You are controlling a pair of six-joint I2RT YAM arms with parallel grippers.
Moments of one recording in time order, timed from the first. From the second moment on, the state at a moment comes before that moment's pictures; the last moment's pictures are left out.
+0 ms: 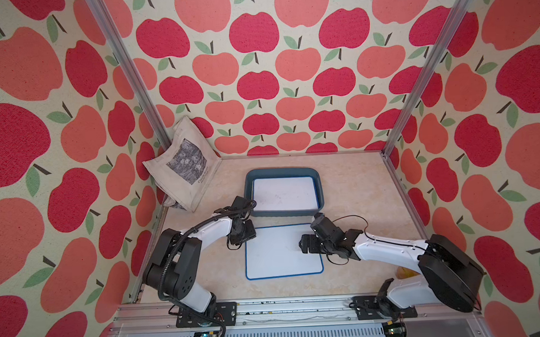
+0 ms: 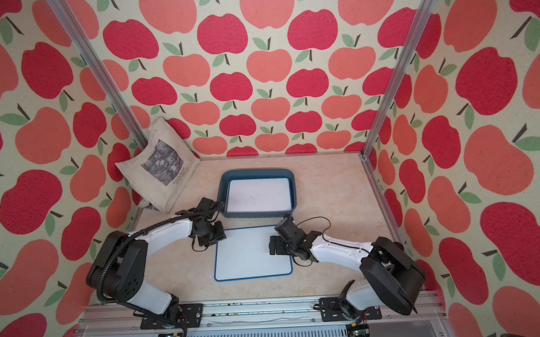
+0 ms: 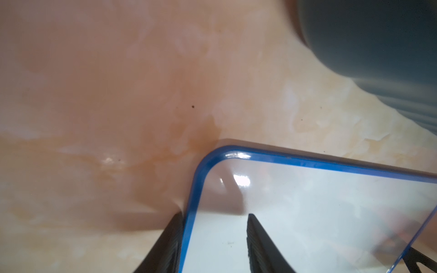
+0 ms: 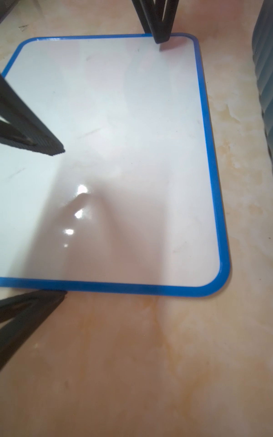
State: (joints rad) left arm -0.42 1.57 0.85 -0.58 0.15 -0.72; right arm 0.91 1.39 0.61 -0.24 0.01 0.79
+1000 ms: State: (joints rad) left arm -0.53 1.24 0.65 -0.86 0.15 -0.77; right arm 0.92 1.28 0.60 -0.49 -0.14 0.75
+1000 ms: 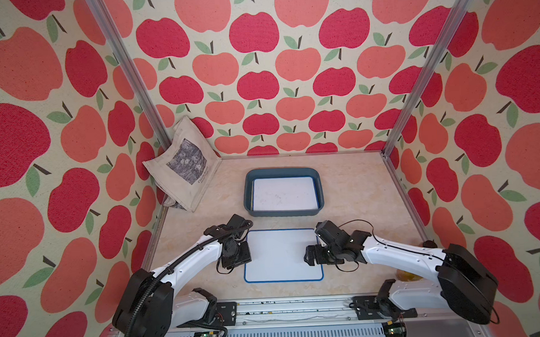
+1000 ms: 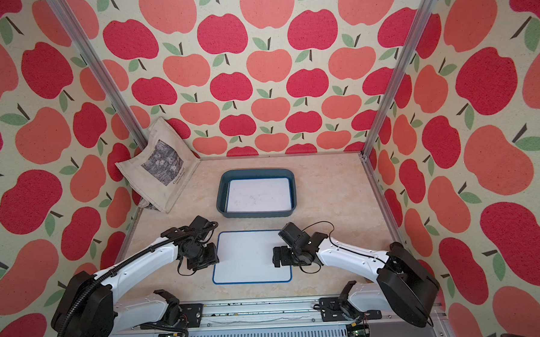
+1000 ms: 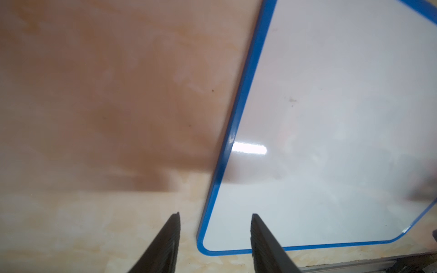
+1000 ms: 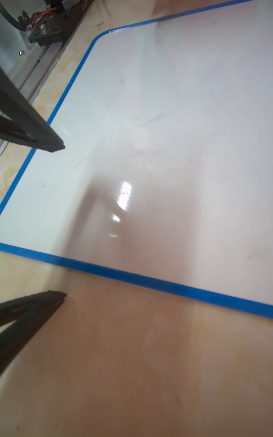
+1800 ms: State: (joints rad) left arm -0.63 1.36 0.65 -0.80 0.21 -0.83; right arm 0.94 1.25 0.54 -0.36 -0.17 0.79
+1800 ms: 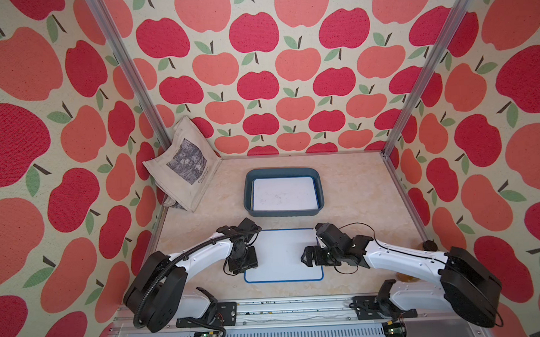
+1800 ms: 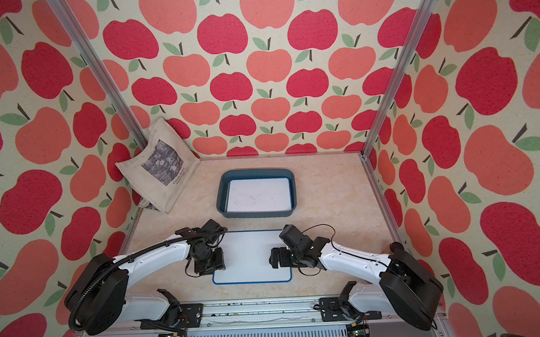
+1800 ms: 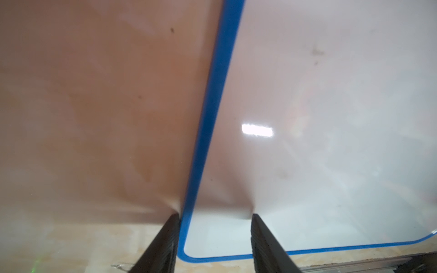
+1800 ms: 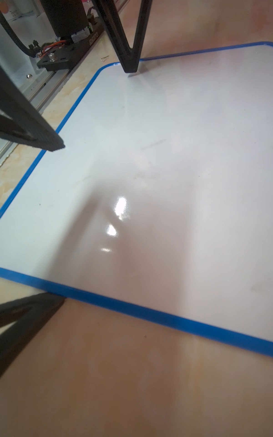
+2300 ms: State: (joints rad) left arm -0.50 1.22 0.52 -0.66 0.46 -0.72; right arm 0.94 1.27 0.53 -0.32 -0.06 0.81
